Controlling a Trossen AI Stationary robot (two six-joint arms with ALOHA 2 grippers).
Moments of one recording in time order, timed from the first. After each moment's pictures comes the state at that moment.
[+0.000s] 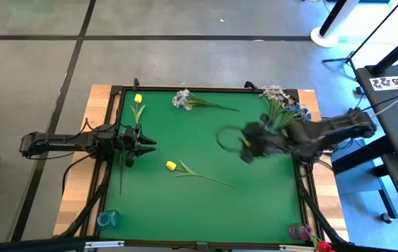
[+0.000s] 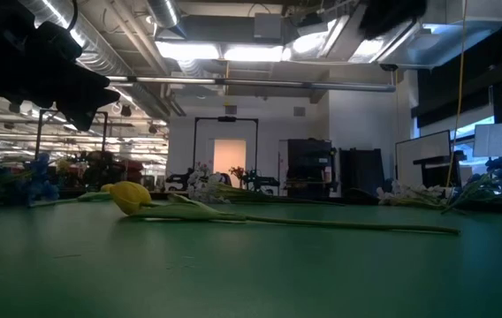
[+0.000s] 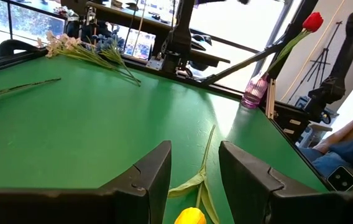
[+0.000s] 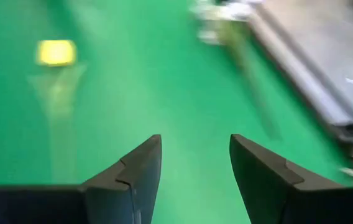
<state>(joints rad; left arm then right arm) 0.10 0.23 0.01 0.11 0.12 -0.28 0.25 1.33 1.33 -1.04 0.60 0.55</state>
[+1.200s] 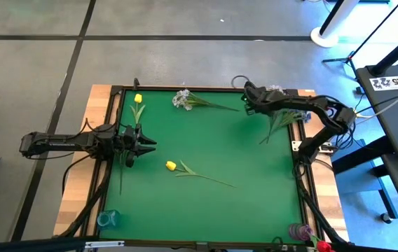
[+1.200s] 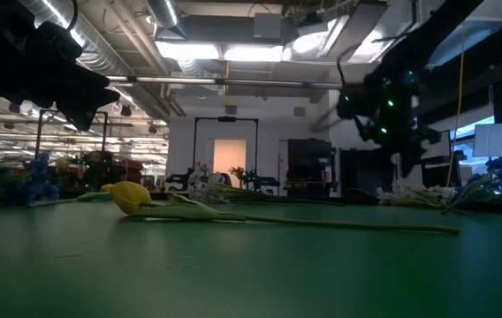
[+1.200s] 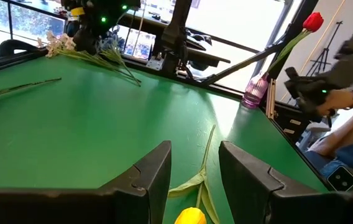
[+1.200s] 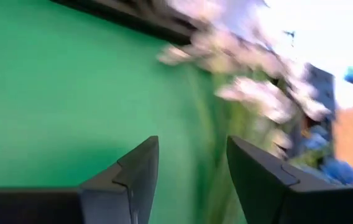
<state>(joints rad) 0.10 0.23 0.01 0.11 0.12 -0.28 -0.67 1.59 0.89 -0.67 0.63 0.62</state>
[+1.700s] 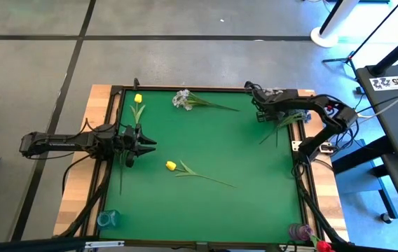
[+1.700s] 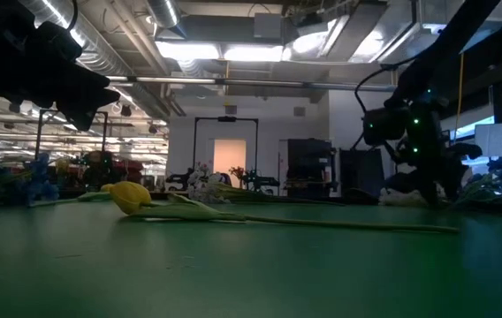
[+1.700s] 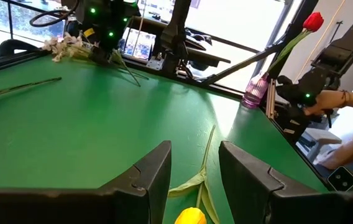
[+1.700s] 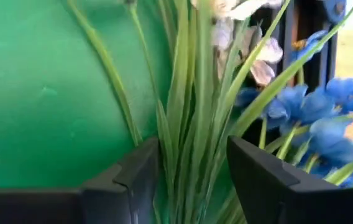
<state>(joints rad) 0.10 0.23 0.01 0.11 0.12 -0.28 -0.81 1.59 0.75 -0.72 0.52 0.64</state>
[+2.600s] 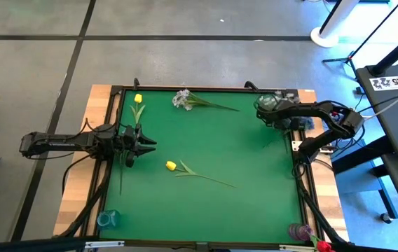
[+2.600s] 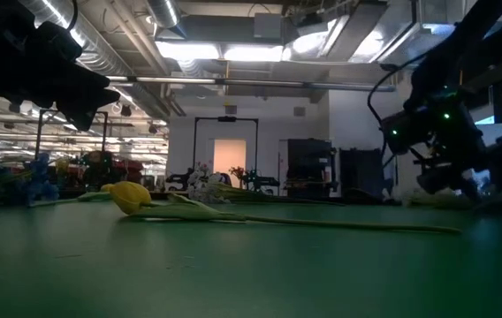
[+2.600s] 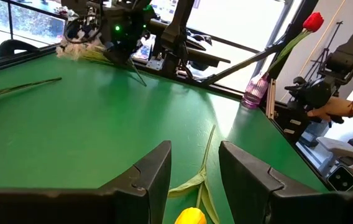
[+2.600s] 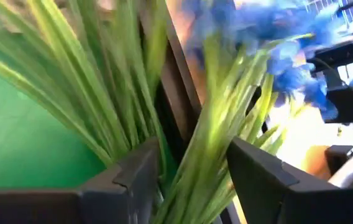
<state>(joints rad) 0.10 0.23 0.01 0.11 0.12 -0.28 -0.73 1.50 0.62 -0.96 0.57 1.22</state>
